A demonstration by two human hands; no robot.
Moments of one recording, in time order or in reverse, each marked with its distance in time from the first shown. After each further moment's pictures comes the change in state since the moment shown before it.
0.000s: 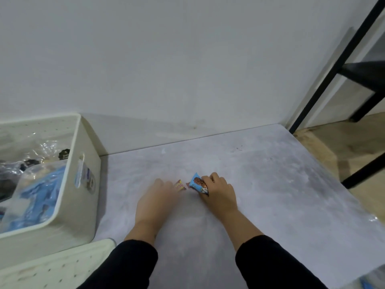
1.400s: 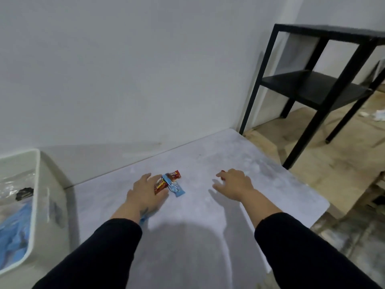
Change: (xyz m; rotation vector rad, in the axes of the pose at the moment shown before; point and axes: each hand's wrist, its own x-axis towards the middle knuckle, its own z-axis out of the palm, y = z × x) left_hand 0.042 0.039 -0.052 -0.139 -0.321 0.125; right_hand -0.026 0.081 -0.121 0.058 -0.460 0.467
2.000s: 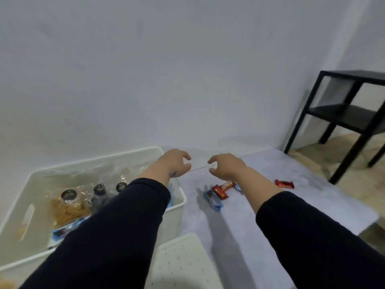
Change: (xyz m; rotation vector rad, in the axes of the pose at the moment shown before) left_hand -0.133 -0.102 -0.202 0.052 0.121 0.152; right_hand -0.130 -0.285 -0.050 -0.071 0.163 -0.269
